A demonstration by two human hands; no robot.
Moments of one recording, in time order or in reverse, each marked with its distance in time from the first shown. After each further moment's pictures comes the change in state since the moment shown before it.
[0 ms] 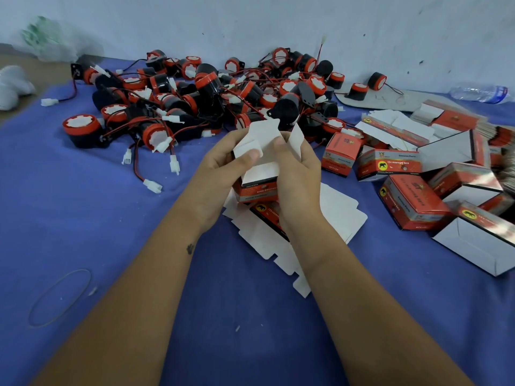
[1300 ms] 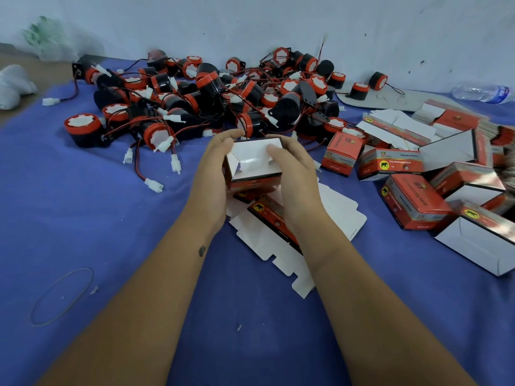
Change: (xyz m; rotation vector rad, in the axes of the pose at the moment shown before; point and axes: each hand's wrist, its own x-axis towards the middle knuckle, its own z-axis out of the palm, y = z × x) left_hand 0.000 0.000 0.011 -0.052 0.318 -0.087; right_hand 0.000 -0.001 -0.002 -0.081 -0.094 0.080
